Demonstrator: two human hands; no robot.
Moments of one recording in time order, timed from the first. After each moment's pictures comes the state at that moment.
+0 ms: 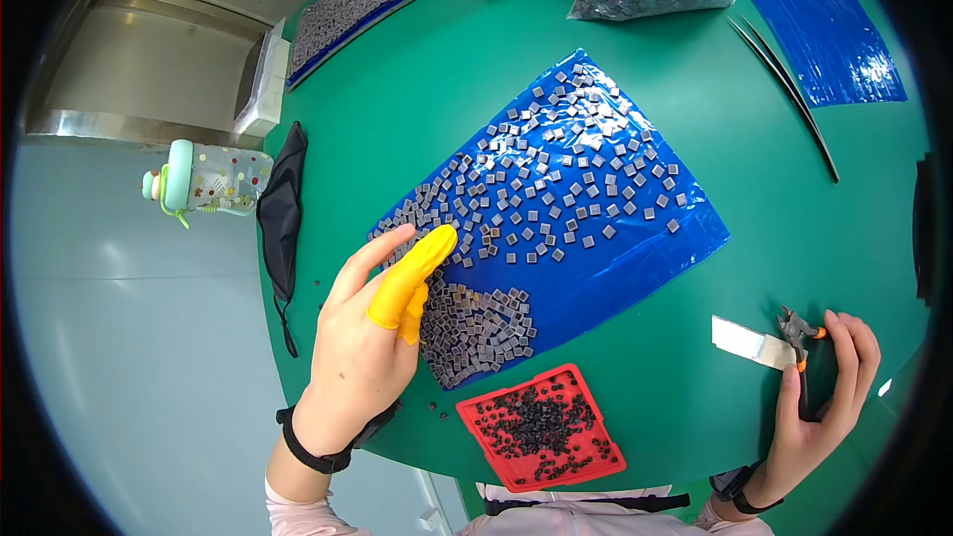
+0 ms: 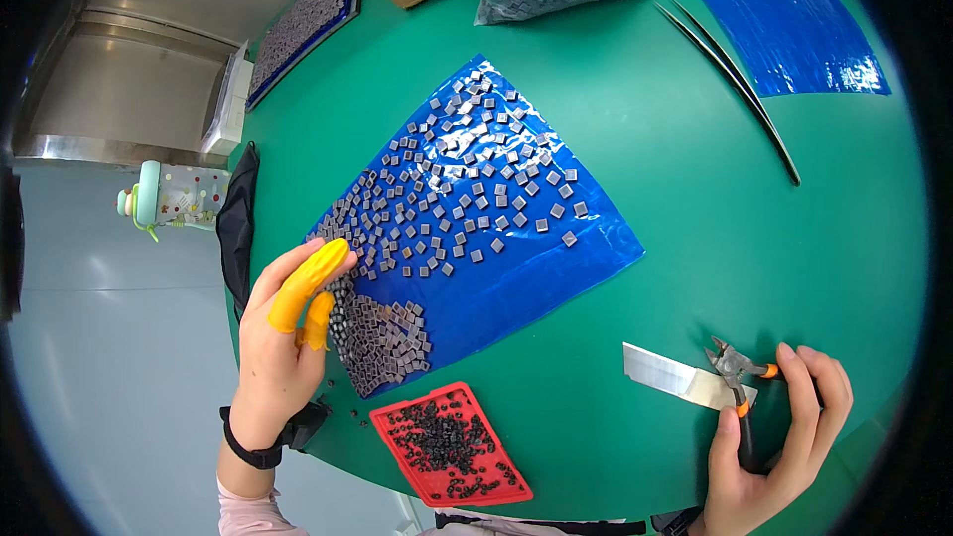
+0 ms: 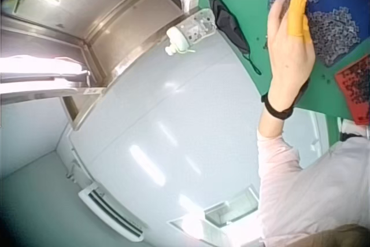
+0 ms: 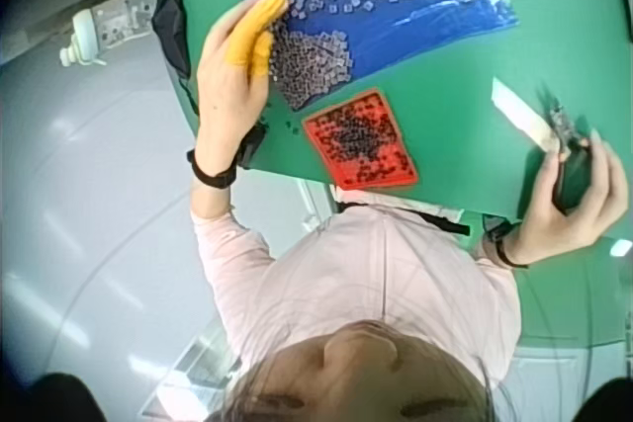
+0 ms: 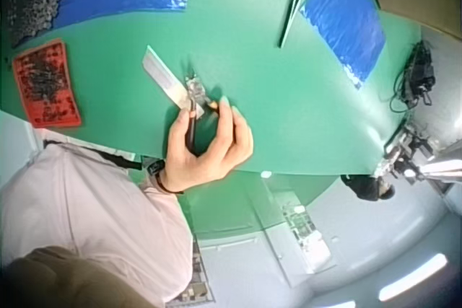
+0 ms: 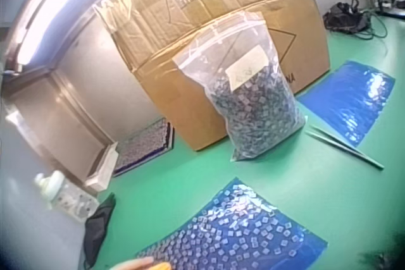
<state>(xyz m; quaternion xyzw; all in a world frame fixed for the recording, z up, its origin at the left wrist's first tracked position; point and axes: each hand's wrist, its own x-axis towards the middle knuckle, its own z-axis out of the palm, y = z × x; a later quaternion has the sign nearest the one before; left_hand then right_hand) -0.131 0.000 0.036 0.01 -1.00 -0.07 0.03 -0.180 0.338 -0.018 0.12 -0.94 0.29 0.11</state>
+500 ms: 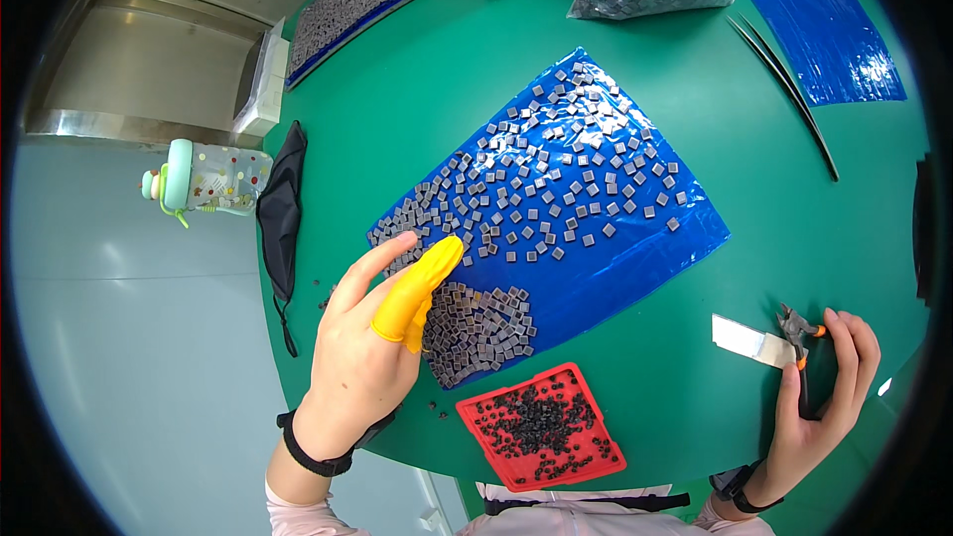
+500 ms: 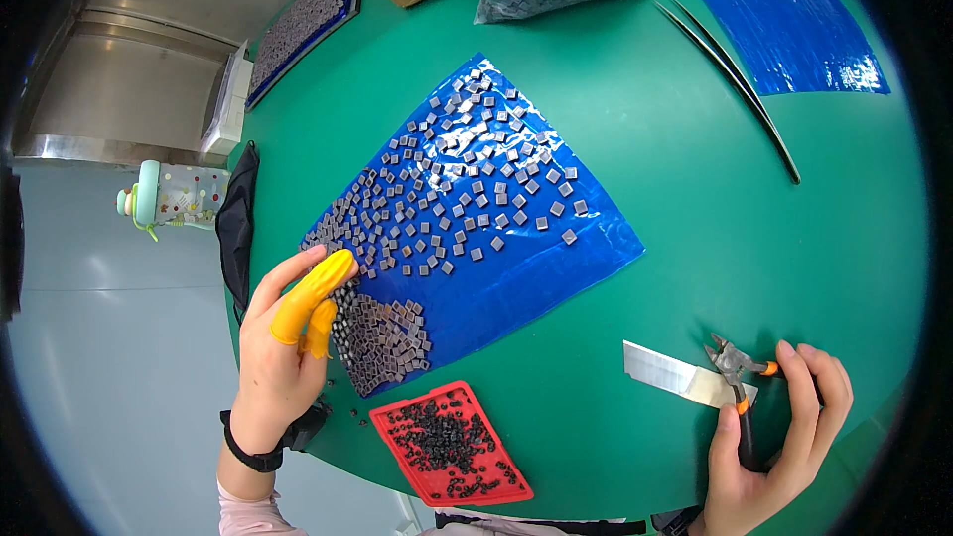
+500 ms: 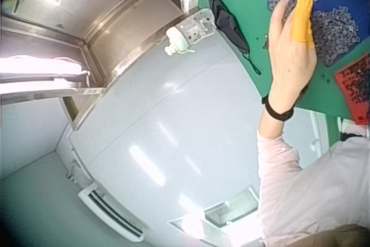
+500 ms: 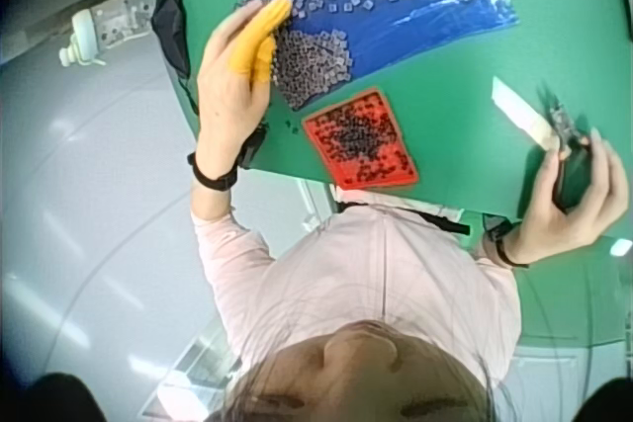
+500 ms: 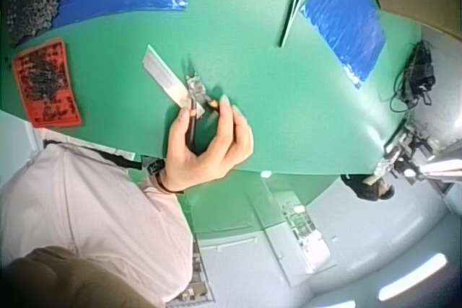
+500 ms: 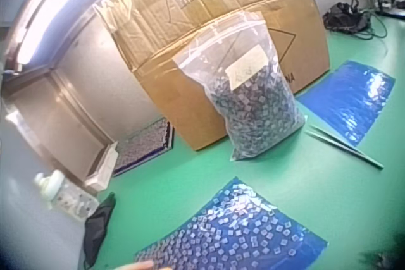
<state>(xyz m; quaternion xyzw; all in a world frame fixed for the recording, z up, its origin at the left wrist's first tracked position) -0.127 0.003 0.036 -0.01 -1.00 -0.07 0.04 -0.180 0.340 -0.020 0.12 -0.94 0.30 0.12</state>
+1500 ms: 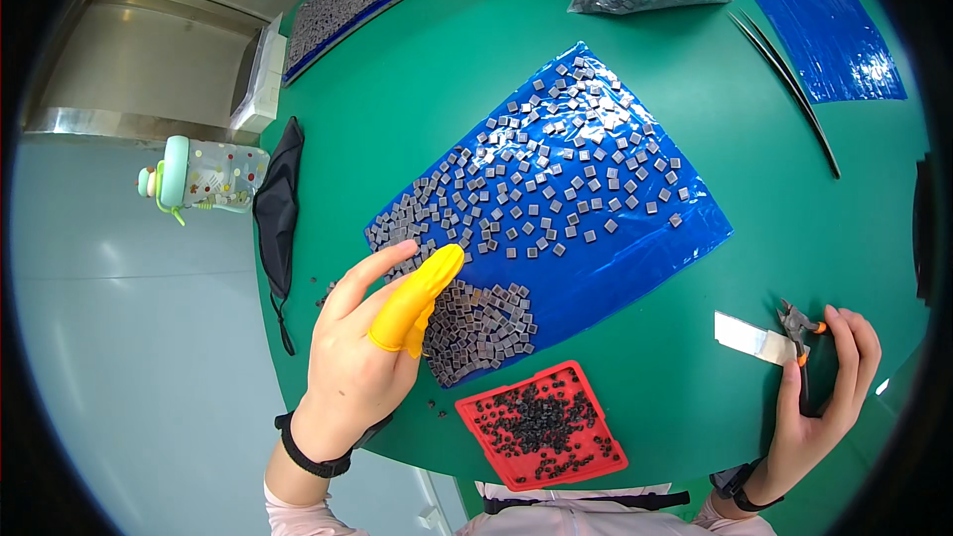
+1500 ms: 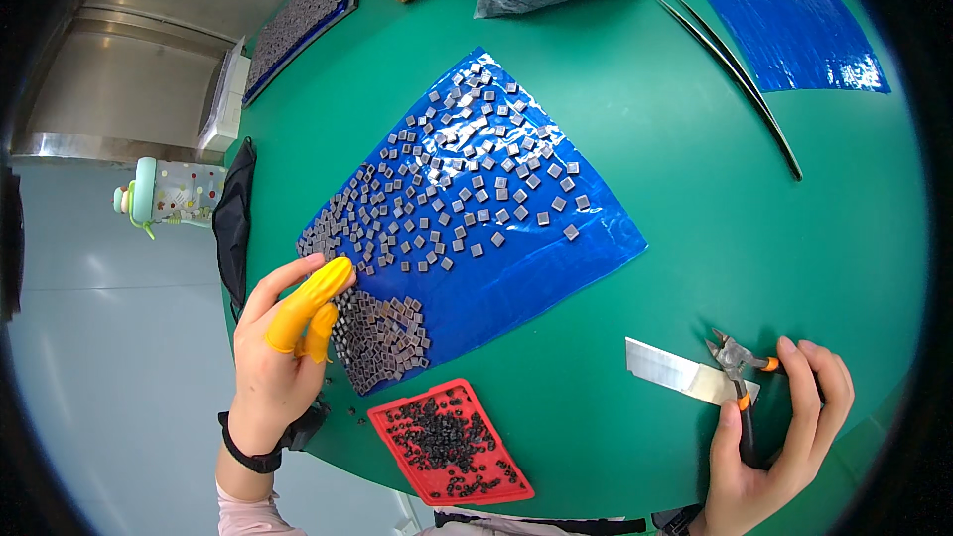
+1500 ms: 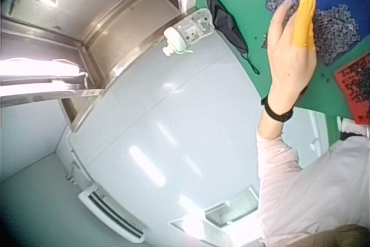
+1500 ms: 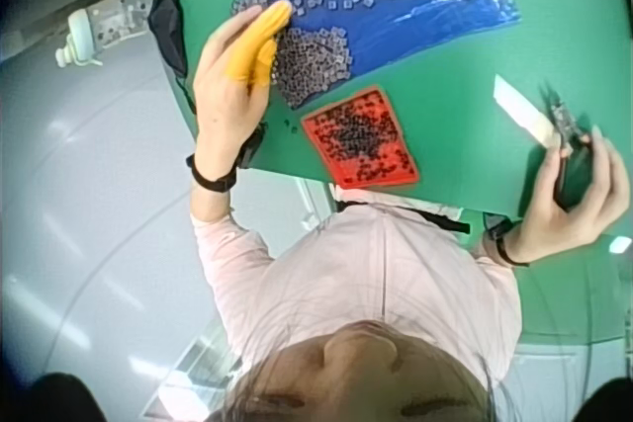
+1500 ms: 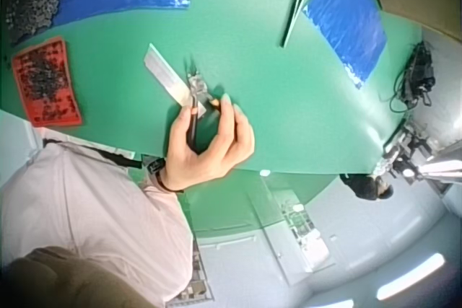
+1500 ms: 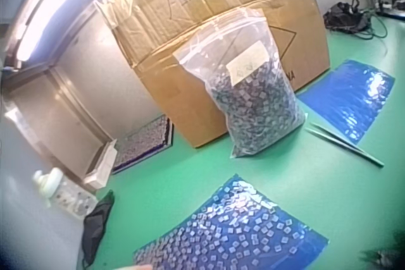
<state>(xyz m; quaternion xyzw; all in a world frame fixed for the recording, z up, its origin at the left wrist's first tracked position) -0.121 0.002 0.034 0.00 -1.00 -0.07 0.06 -0.180 0.336 -0.019 0.12 -0.94 0.29 0.12</state>
